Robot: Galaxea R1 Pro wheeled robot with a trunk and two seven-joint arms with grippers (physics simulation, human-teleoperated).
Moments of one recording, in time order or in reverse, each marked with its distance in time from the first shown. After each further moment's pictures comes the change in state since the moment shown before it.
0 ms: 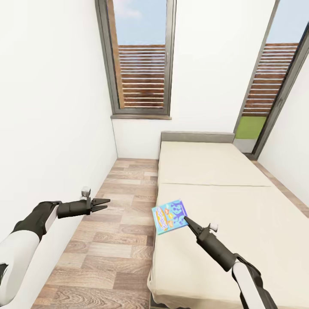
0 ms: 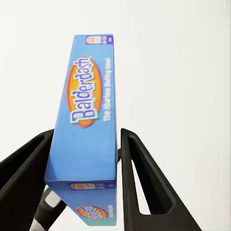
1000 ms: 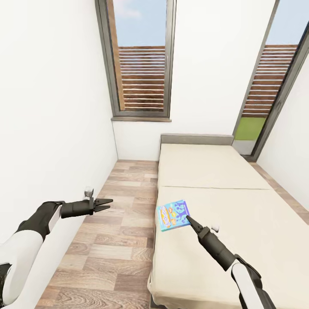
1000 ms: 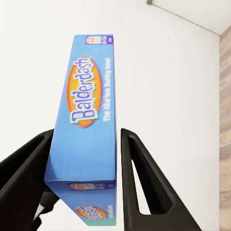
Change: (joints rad) left arm 0.000 -0.022 -0.002 0.000 0.000 0.000 -0.002; right arm 0.001 0.013 -0.016 0.015 -0.003 -0.083 -0.111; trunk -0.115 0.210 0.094
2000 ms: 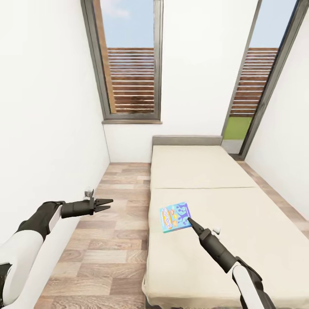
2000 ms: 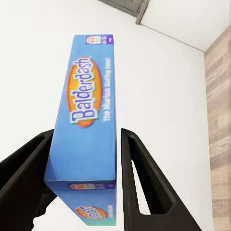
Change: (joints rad) left arm 0.000 -0.001 -0.002 0.000 0.000 0.000 0.002; right arm 0.000 -0.009 -0.006 0.037 -0.003 -0.021 0.001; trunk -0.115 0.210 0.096
